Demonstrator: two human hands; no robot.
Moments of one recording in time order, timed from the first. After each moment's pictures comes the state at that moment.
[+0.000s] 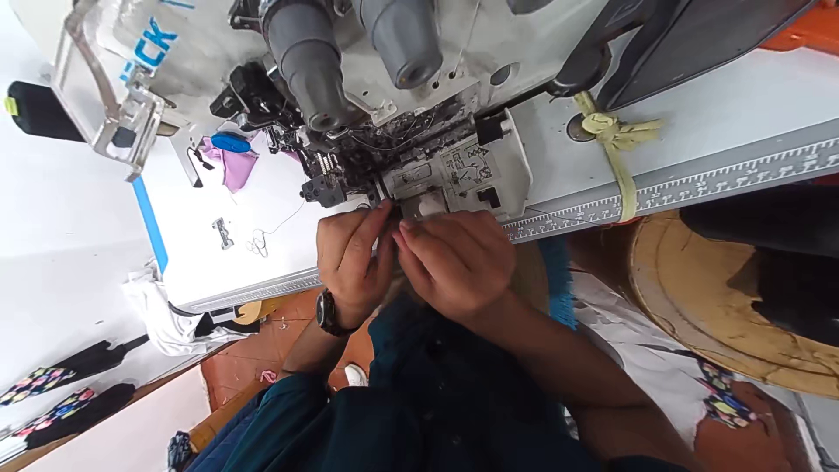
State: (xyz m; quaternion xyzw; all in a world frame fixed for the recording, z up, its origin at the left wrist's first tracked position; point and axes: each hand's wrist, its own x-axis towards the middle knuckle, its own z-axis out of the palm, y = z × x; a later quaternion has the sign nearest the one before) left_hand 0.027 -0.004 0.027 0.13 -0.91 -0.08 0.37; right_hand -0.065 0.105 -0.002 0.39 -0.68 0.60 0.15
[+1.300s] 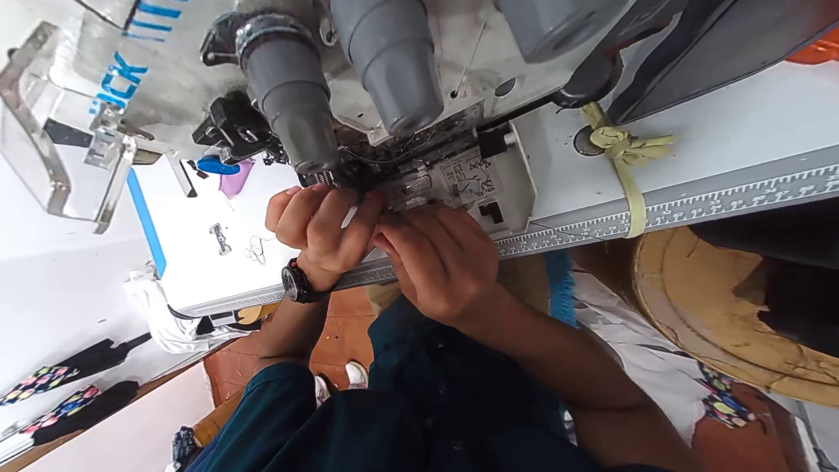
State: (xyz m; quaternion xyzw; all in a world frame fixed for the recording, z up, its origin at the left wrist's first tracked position) left_hand 0.008 -0.066 0.032 -0.02 -0.92 0.13 0.38; right_hand -0.076 0.085 0.012 0.43 -0.69 0.57 0.14
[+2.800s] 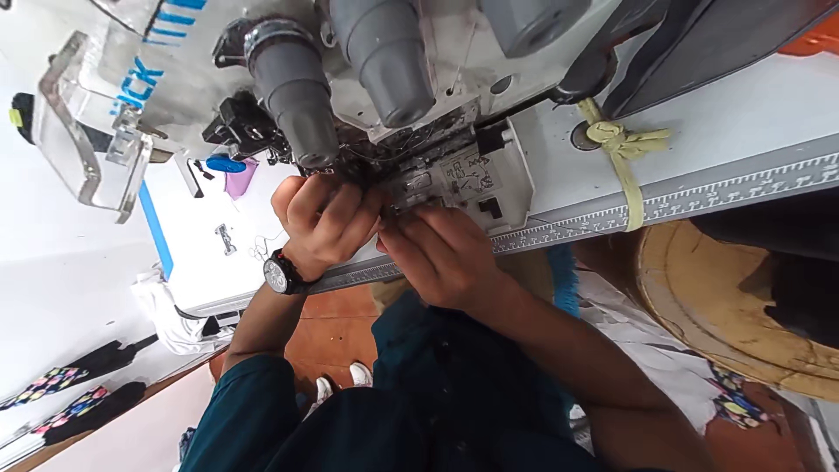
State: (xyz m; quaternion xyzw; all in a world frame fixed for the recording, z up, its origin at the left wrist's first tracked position) left_hand 0.009 -0.081 0.046 -0.09 -0.93 0.16 0.31; right_hand -0.081 0.088 -0.005 0.51 -0.65 0.54 0.18
